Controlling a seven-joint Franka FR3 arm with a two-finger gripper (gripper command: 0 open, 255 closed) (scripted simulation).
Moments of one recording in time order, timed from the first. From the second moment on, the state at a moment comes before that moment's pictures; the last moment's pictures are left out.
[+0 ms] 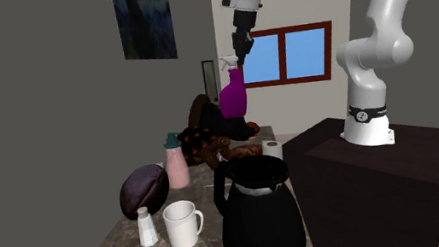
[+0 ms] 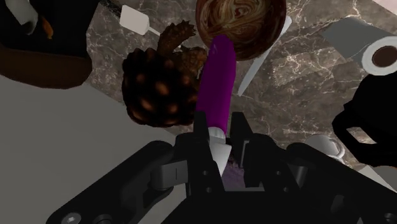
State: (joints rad) arm -0.40 -0.42 -0.20 -2.31 -0.41 2.02 0.00
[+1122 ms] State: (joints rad) arm -0.46 -0.53 -0.27 -2.50 -0.47 2.12 -0.04
